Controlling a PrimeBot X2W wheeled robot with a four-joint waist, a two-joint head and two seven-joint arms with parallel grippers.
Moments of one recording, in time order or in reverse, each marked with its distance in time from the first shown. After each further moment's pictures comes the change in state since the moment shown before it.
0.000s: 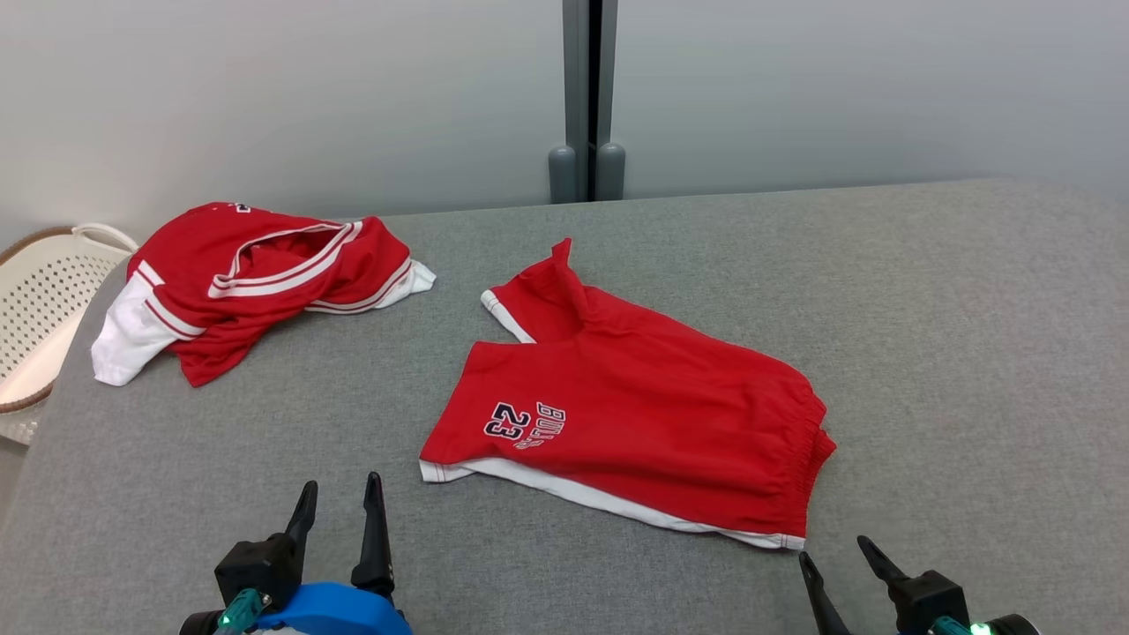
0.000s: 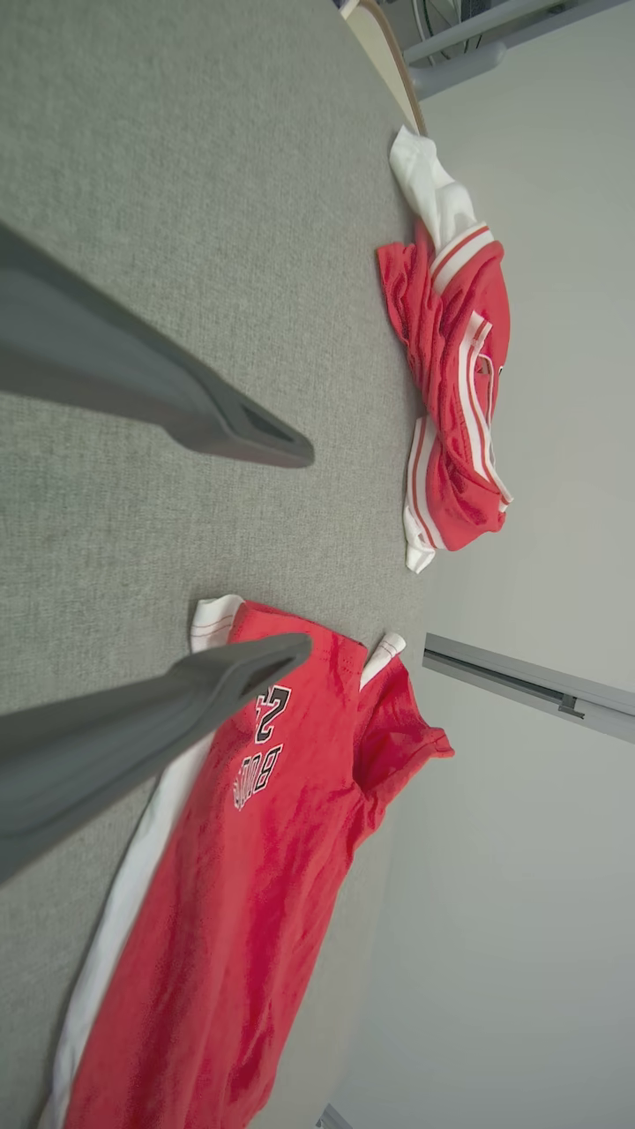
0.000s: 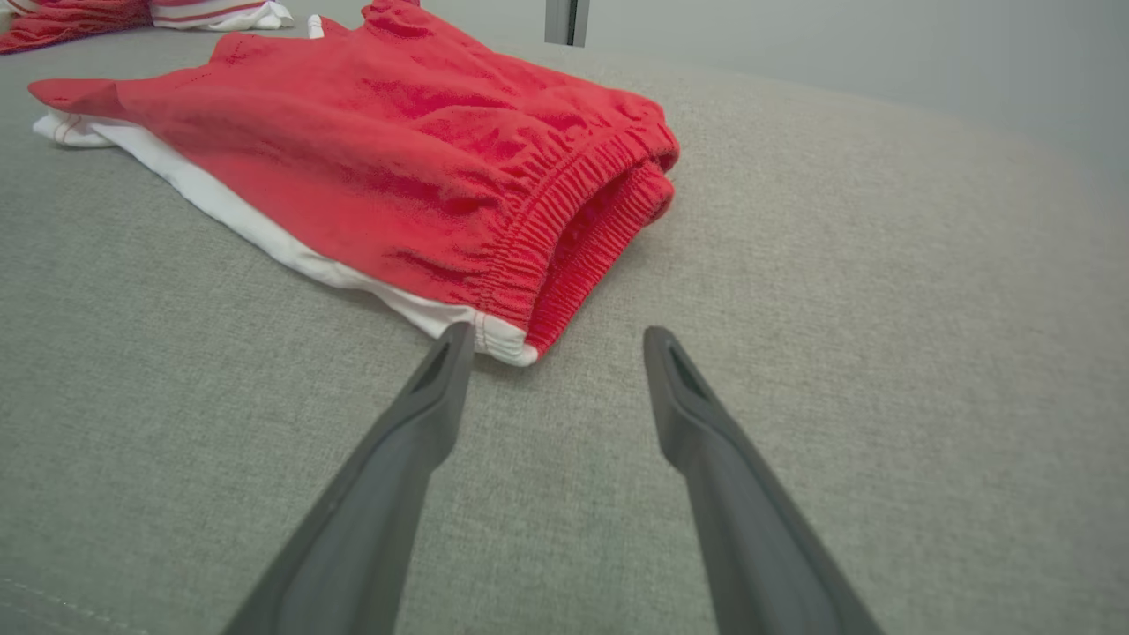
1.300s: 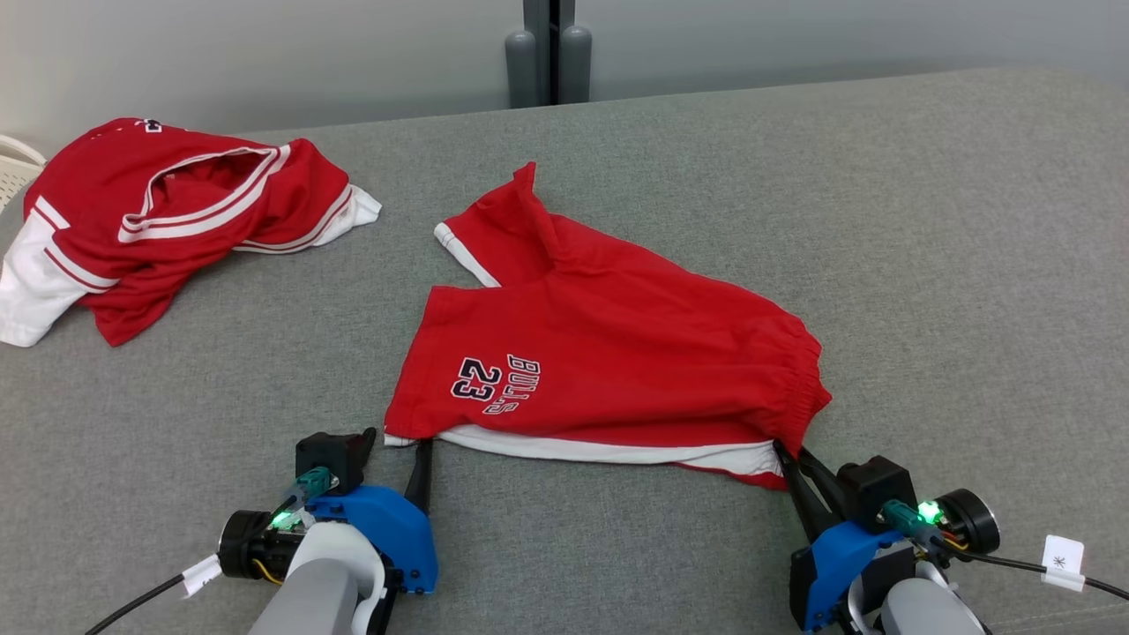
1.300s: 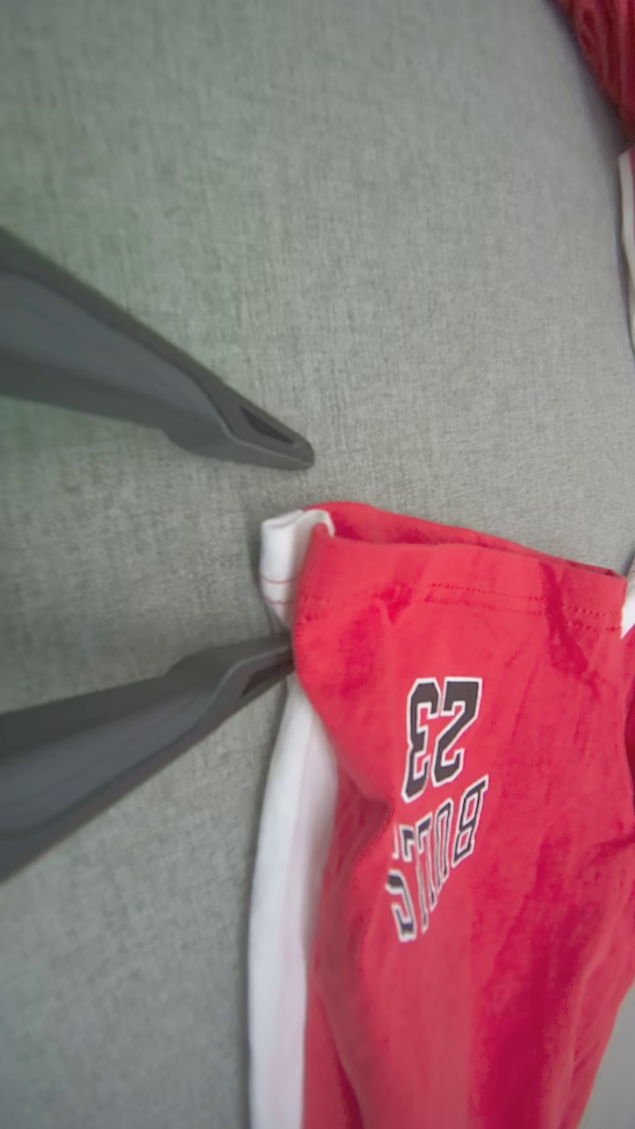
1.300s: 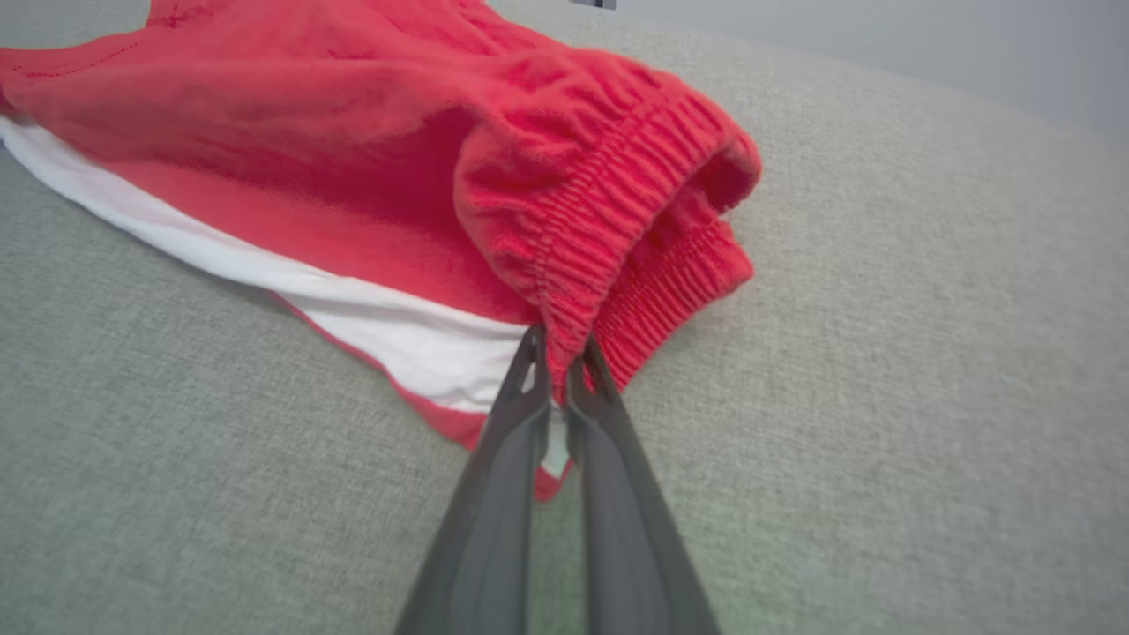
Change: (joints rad) left arm -0.373 -0.004 -0.148 0.513 0.028 -0.079 0.051; right arm -0.274 -0.012 0.099 0.185 0.000 0.000 -0.002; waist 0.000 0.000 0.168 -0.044
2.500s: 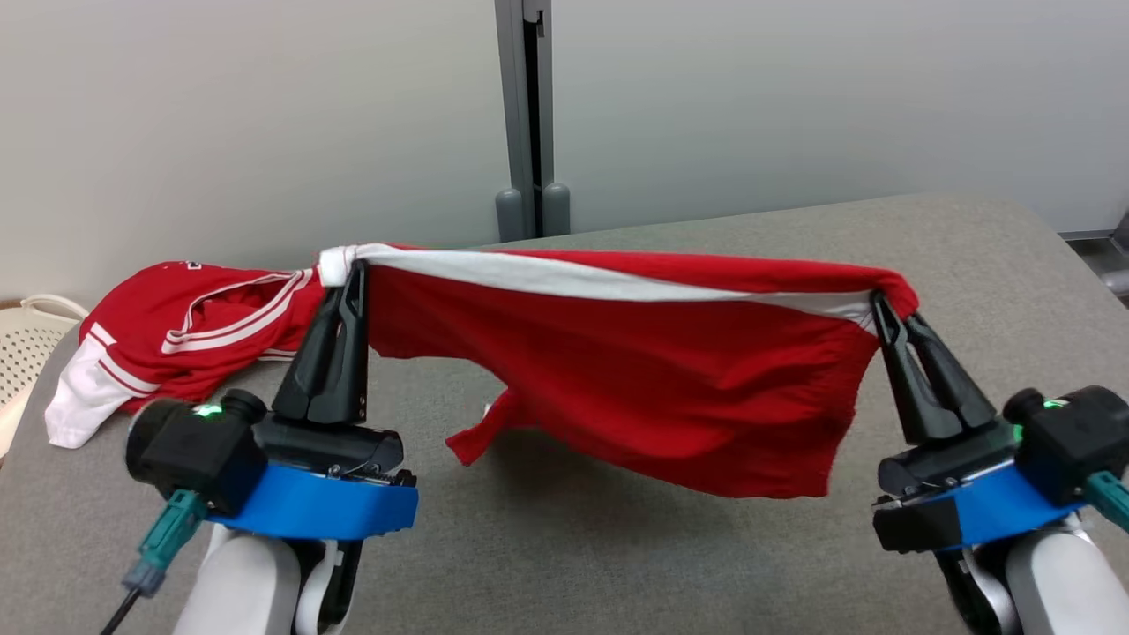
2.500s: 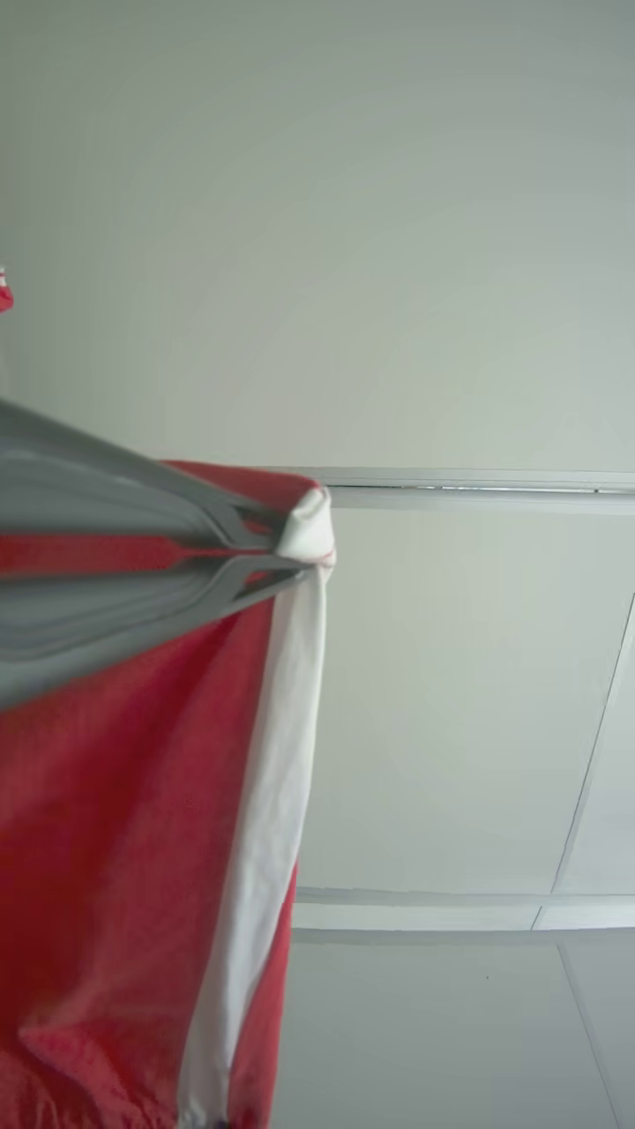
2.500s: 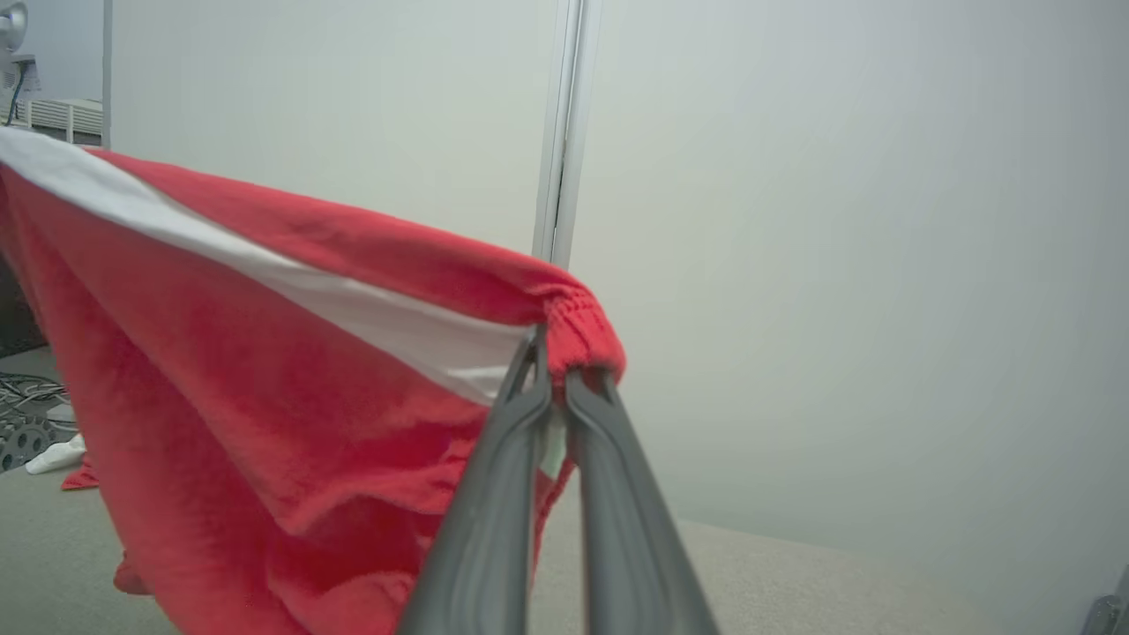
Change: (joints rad) left arm 0.238 0.068 0.079 -0.953 0.000 0.006 -0.017; right arm 0.108 -0.123 -0.035 -0.663 0.208 0.000 0.058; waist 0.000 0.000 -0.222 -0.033
